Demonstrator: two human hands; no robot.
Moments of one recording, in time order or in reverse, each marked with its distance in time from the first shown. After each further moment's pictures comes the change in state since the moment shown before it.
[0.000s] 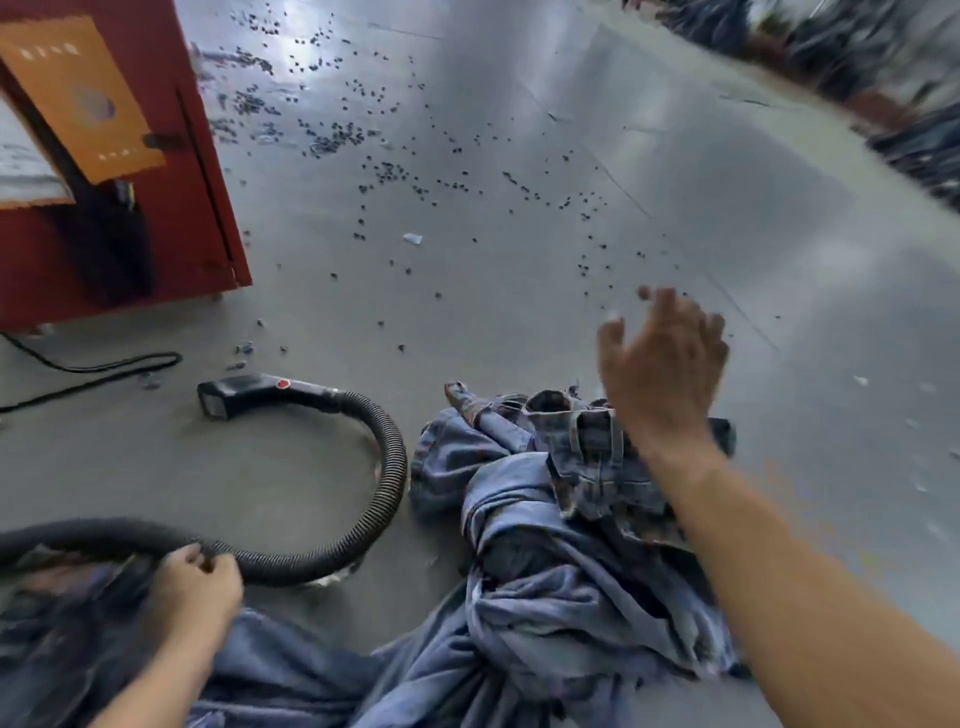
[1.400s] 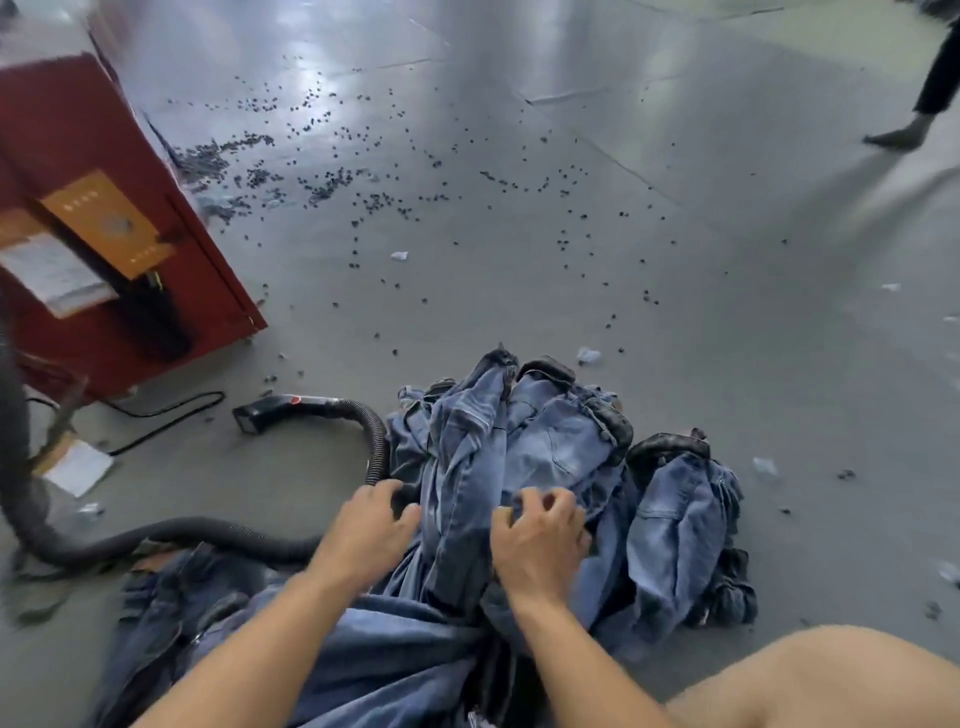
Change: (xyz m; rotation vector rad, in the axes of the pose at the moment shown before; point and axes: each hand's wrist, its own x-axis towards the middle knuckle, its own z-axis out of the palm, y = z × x) left_hand -0.235 0.118 0.019 0.612 -0.314 0.761; right_hand -0.219 0.065 -0.001 0.187 -0.576 0.374
